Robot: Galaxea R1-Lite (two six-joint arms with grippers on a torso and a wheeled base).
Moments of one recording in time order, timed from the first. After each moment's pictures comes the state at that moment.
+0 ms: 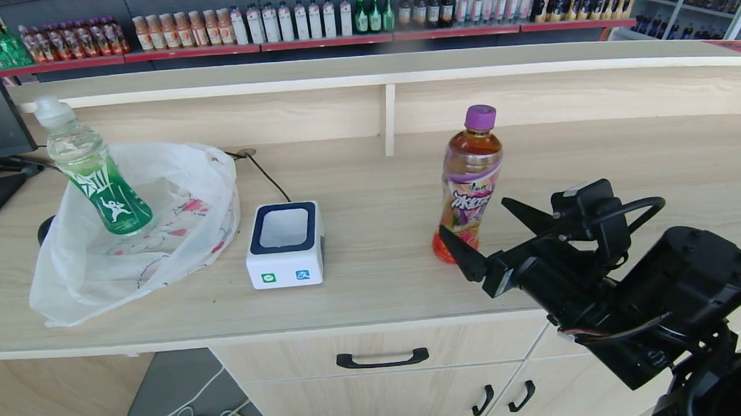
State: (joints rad) left arm 0.00 0.00 0.00 0.00 0.00 0.00; right arm 0.65 1.81 -0.47 -1.57 -0.18 -0.13
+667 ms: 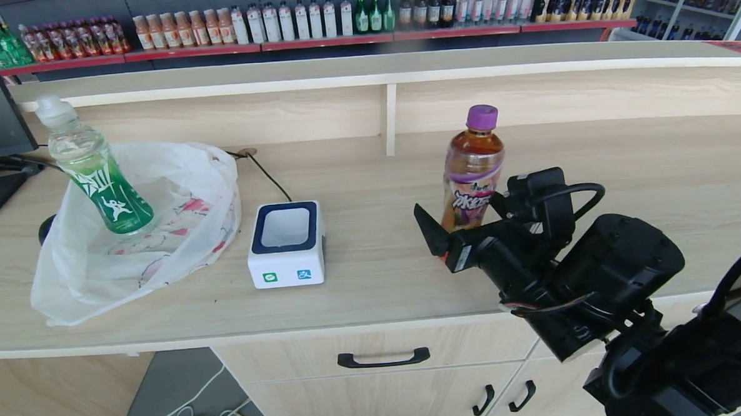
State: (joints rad) left arm 0.00 0.00 0.00 0.00 0.00 0.00; right arm 0.69 1.94 -0.65 -1.57 -0.32 -0.10
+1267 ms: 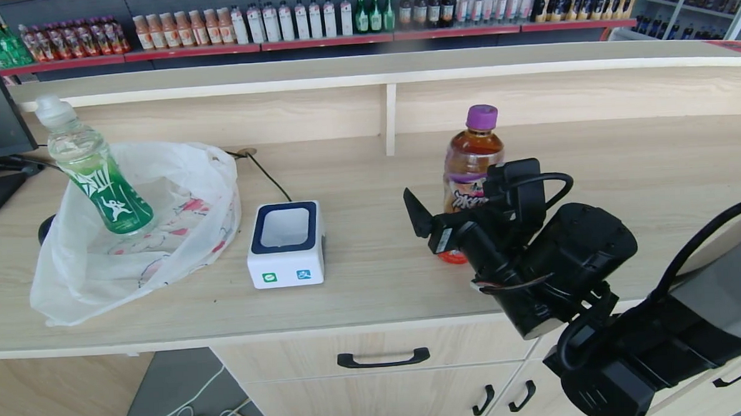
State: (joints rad) left arm 0.00 0.00 0.00 0.00 0.00 0.00; right arm 0.69 2.02 -0.79 -1.57 -0.36 -0.10
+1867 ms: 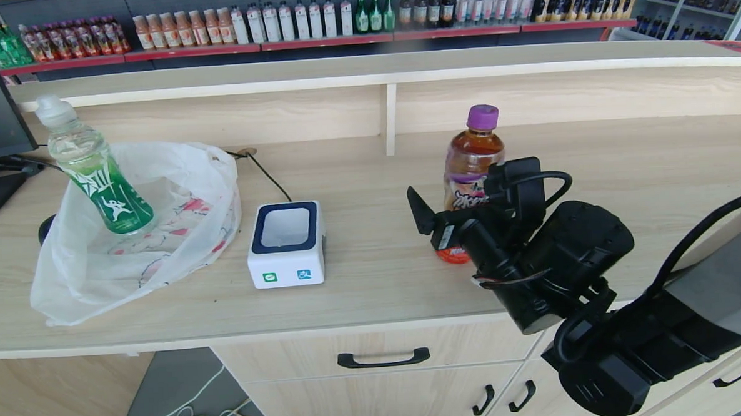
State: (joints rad) left arm 0.00 0.00 0.00 0.00 0.00 0.00; right arm 0.67 2.03 -0.80 -1.57 -0.36 -0.10
